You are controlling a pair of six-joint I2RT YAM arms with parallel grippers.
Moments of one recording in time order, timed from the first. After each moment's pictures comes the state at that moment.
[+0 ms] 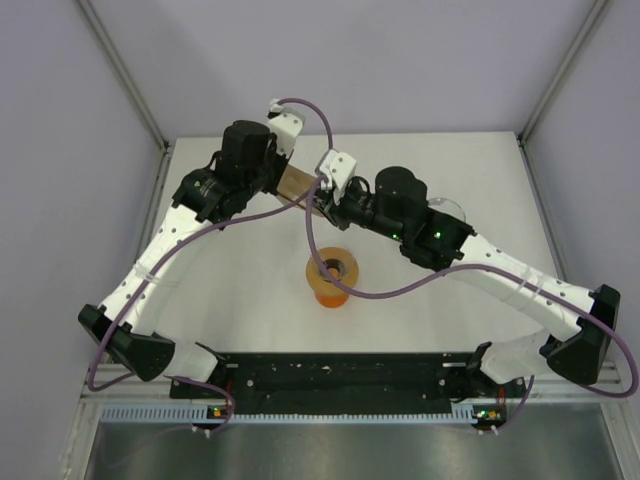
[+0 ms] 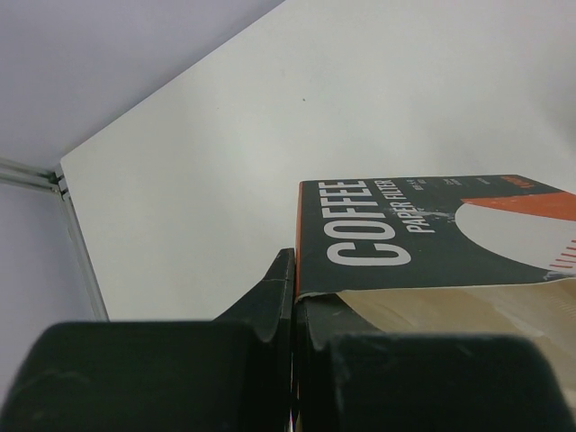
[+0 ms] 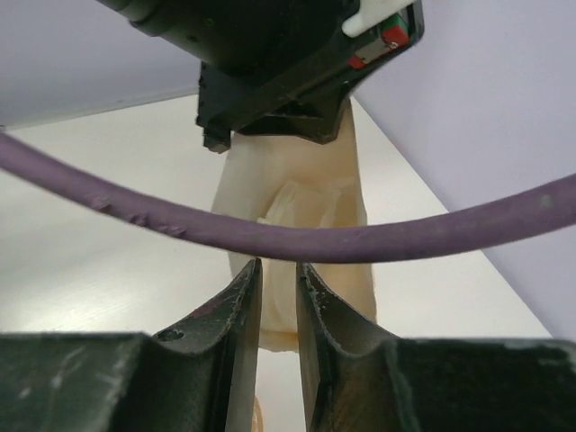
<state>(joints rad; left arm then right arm) -0.55 1.41 1.67 -0.76 -0.22 0.19 0.95 1.34 1.35 -0.11 -0.07 -0.26</state>
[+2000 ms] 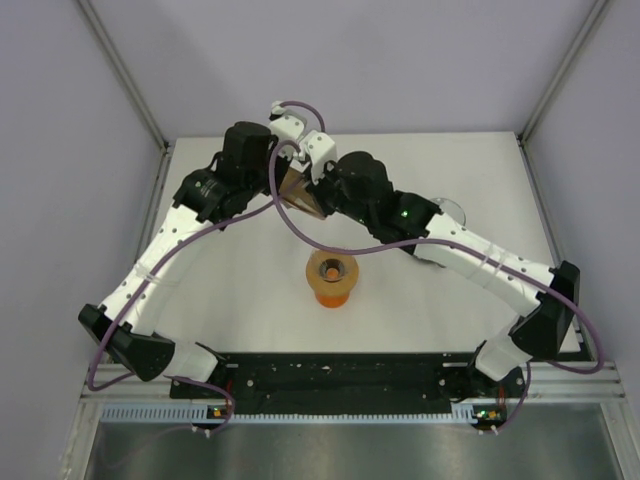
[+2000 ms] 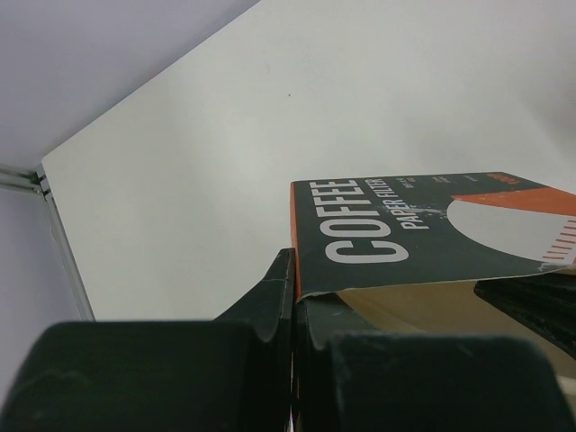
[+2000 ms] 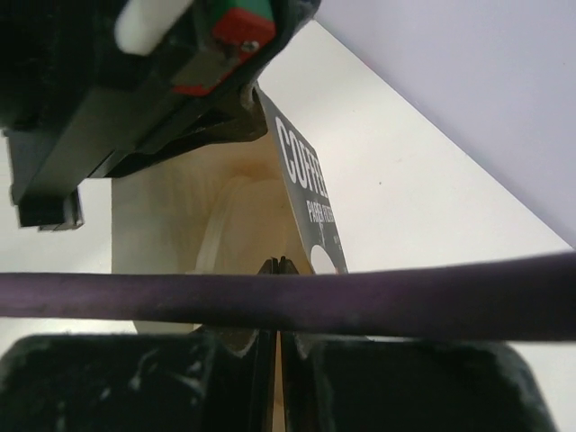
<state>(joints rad) -0.56 1.41 1.67 -0.78 -0.19 0.18 0.96 1.56 1.58 -0.30 0.18 -0.11</state>
